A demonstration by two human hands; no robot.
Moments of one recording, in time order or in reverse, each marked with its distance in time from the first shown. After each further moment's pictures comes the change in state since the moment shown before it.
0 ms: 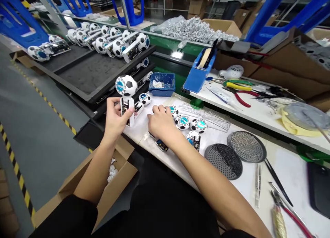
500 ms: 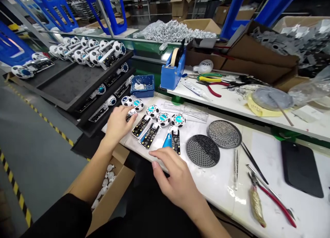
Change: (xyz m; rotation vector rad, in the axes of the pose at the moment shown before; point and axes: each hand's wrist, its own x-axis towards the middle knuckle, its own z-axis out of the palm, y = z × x) left_hand -0.004 0.035 0.057 0.705 -0.326 0.104; right_hand -0.211 0.009 0.023 0.909 0.531 -0.008
